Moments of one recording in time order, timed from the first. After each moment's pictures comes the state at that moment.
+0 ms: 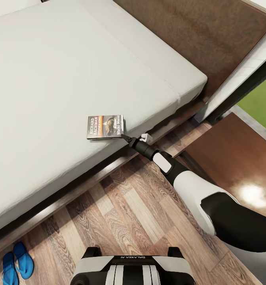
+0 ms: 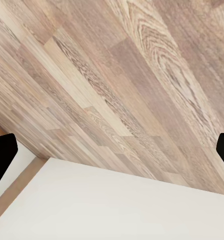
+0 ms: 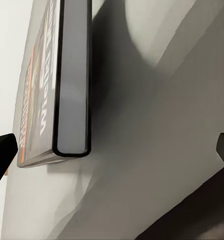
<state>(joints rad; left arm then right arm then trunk) -0.26 0.21 -0.18 -0.08 0.35 -0.03 0.37 -1.29 0.17 0.35 -0.28 -0.91 0.12 0.57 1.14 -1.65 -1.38</state>
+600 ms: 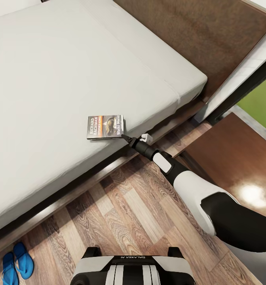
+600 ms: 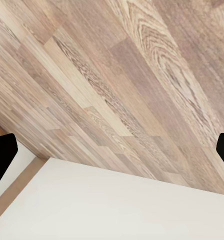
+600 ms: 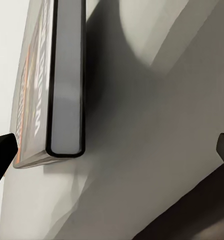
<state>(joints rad) -0.26 0.21 -0.18 -0.08 0.35 -0.03 0.37 -1.29 0.17 0.35 -0.28 -0.91 0.12 0.55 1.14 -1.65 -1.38</state>
